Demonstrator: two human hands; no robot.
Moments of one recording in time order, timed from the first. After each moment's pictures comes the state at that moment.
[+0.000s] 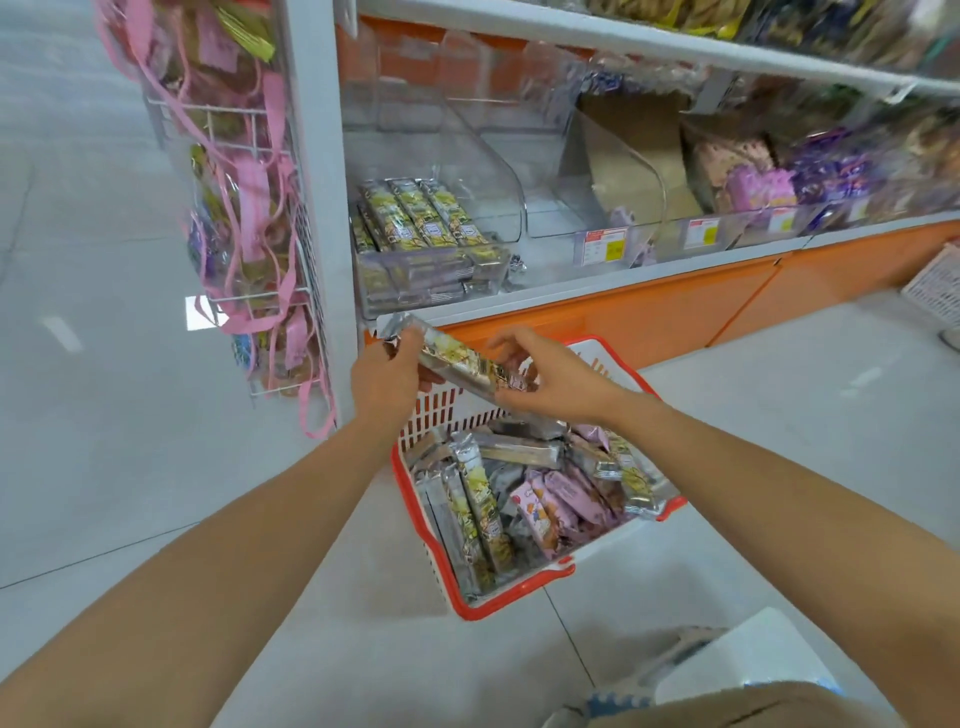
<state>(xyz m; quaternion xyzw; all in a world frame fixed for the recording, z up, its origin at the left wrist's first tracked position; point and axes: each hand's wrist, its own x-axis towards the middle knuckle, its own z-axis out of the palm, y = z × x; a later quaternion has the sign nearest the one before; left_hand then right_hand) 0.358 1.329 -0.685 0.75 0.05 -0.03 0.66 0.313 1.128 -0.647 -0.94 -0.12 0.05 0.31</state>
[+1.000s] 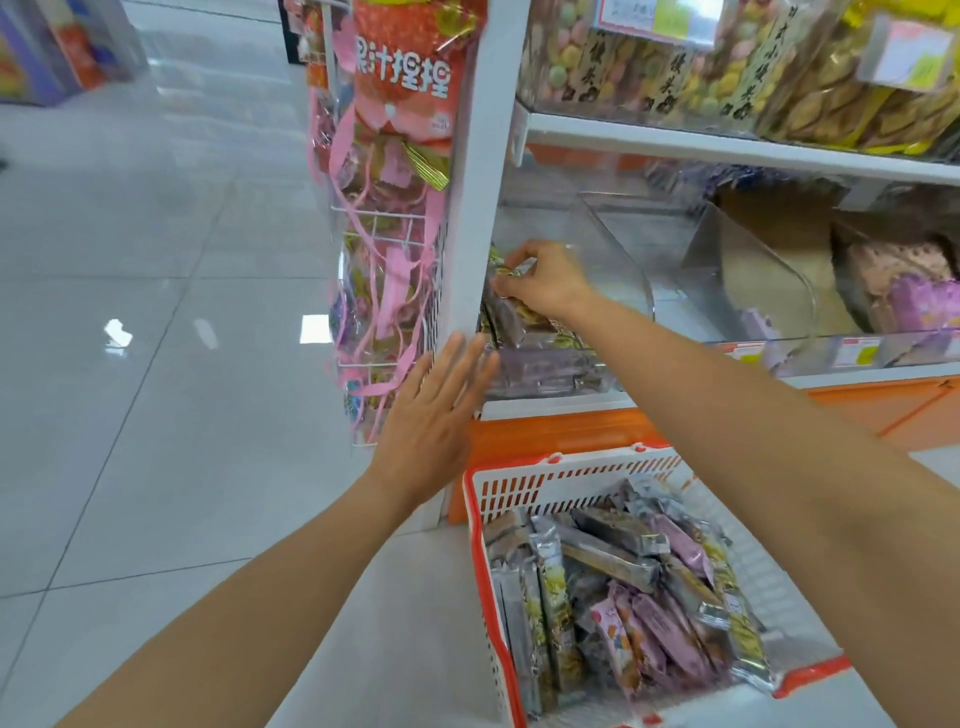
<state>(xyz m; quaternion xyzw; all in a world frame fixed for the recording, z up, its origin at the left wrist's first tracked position) 0.406 1.402 -0.685 0.93 -0.26 0.27 0.06 0.524 1.238 -0.564 -0.95 -0.03 -0.08 0.31</state>
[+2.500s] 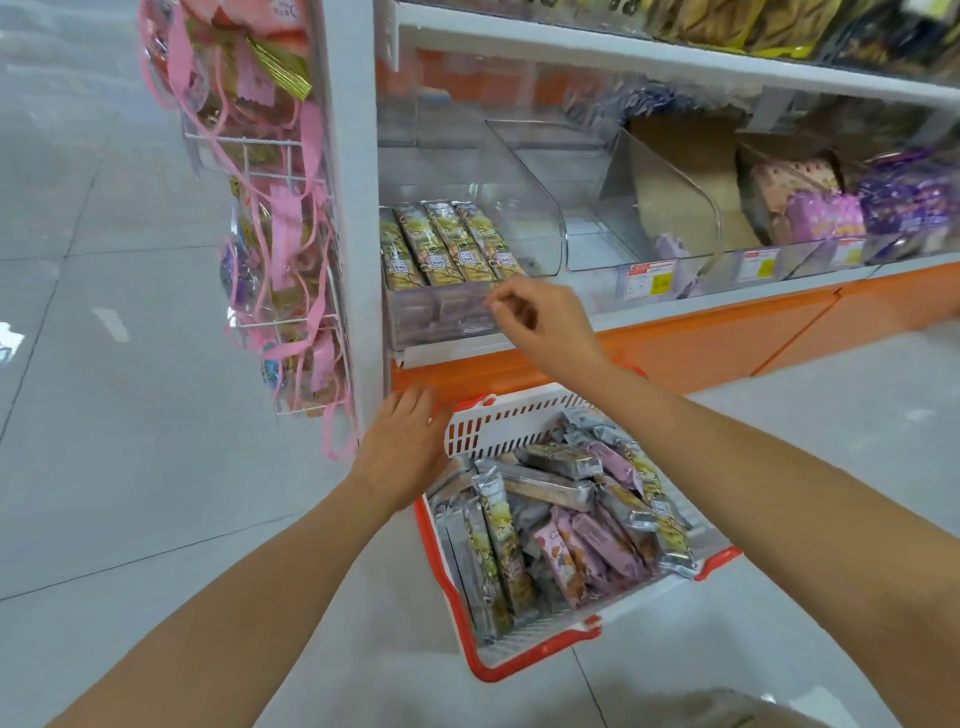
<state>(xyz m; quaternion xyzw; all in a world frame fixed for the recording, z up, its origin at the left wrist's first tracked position) 0.371 1.356 -0.737 0.93 -0.34 0.14 0.05 0.400 1.160 -0.622 -0.93 -0.12 -0.17 0.30</state>
